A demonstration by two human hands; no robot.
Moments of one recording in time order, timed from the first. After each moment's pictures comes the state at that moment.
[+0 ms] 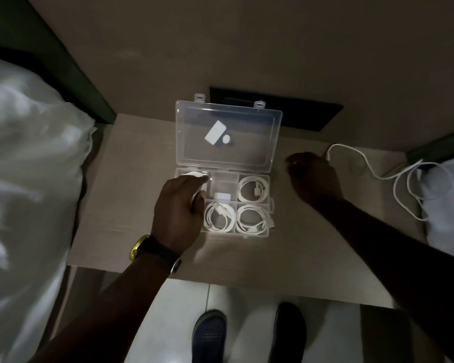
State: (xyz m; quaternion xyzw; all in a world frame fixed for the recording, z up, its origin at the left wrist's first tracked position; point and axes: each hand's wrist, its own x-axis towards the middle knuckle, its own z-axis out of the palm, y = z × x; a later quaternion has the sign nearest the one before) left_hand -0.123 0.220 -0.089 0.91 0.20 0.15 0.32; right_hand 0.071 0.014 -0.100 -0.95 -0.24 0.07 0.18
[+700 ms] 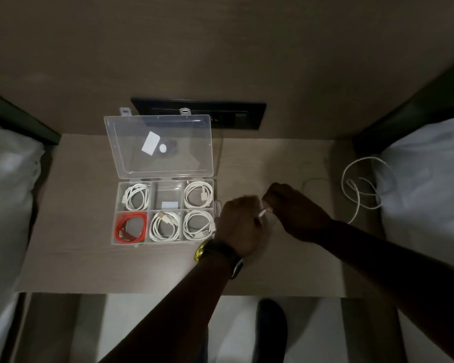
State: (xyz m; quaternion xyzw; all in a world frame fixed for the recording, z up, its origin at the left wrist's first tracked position) left_hand -0.019 0.037 -0.089 0.92 0.10 -0.11 0.37; right_hand 0.075 -0.117 -0.121 -0.86 -0.47 0.18 0.11
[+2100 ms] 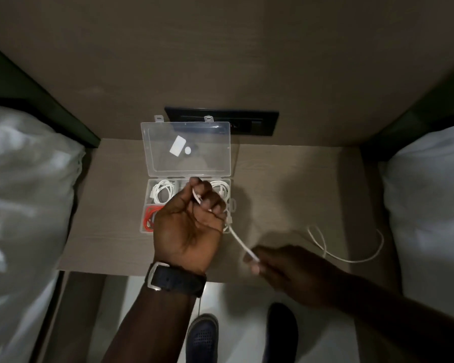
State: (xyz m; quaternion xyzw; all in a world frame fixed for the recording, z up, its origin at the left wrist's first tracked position) left_hand -0.090 0.090 0.017 0.14 0.24 0.10 0.96; right_hand -0.041 -0.115 -0.014 -0.77 -0.47 0.34 0.26
